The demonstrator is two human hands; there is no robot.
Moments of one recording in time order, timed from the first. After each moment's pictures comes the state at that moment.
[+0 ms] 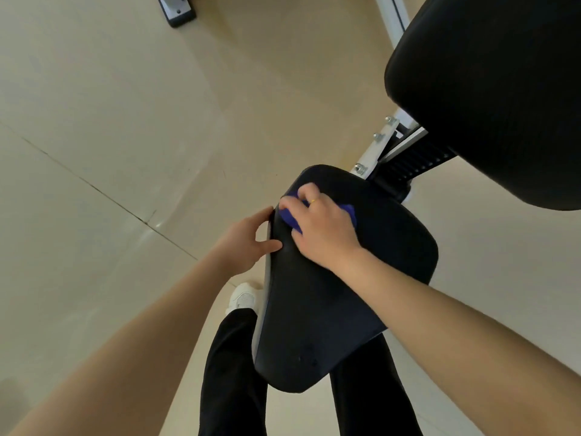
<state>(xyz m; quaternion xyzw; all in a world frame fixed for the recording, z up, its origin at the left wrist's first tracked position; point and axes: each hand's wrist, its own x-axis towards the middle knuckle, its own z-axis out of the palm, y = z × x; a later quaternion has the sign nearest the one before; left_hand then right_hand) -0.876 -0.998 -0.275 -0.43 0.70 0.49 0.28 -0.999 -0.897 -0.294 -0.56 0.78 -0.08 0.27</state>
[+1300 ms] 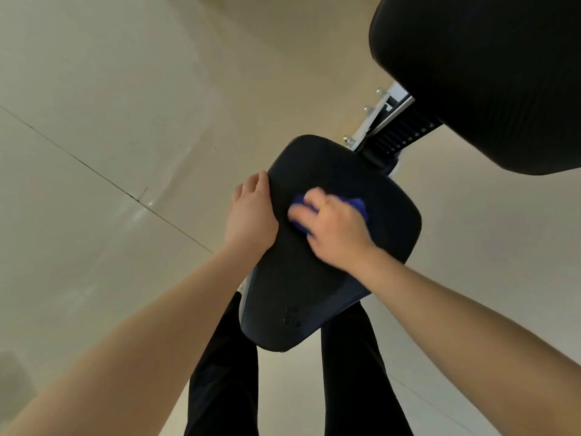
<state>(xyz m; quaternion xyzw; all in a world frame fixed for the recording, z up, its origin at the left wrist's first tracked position) -0.904 -0.955 -0.254 -0.48 0.77 0.34 0.26 -1.000 -0.834 -0.286 -0.60 0.75 -0.08 0.27</state>
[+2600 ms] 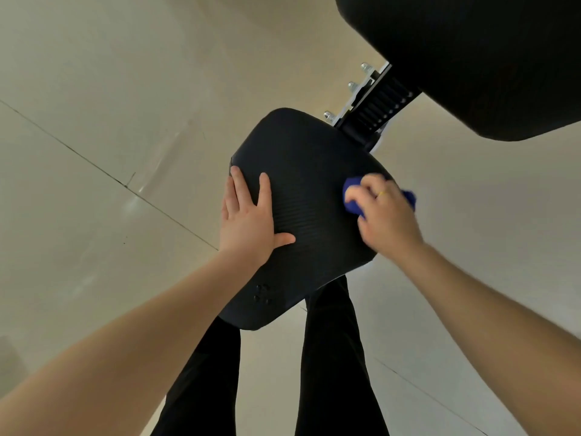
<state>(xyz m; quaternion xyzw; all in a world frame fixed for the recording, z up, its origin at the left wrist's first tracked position) -0.898 -0.890 -0.260 -0.42 0.81 0.24 0.34 -1.057 -0.742 -0.307 -0.51 0.83 -0.10 0.21</state>
